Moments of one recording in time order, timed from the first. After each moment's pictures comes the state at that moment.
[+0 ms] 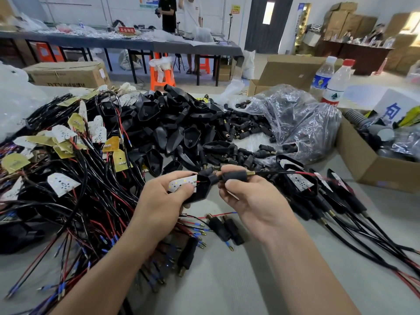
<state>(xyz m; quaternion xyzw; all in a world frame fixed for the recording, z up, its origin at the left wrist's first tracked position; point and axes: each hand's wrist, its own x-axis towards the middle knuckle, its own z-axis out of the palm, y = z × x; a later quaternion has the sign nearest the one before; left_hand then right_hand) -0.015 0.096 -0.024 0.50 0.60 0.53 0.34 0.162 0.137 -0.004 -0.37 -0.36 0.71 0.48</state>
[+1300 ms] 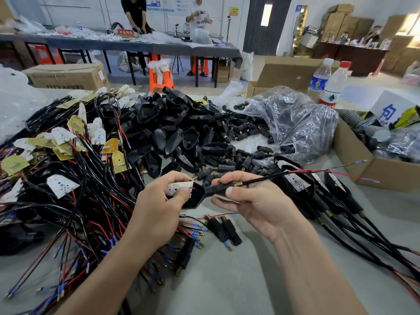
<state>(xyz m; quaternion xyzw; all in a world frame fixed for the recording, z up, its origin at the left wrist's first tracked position) -0.019 0.087 -0.031 0.57 0.62 0.48 0.24 0.182 0.141 -0.010 -0.29 -0.43 0.75 0.42</state>
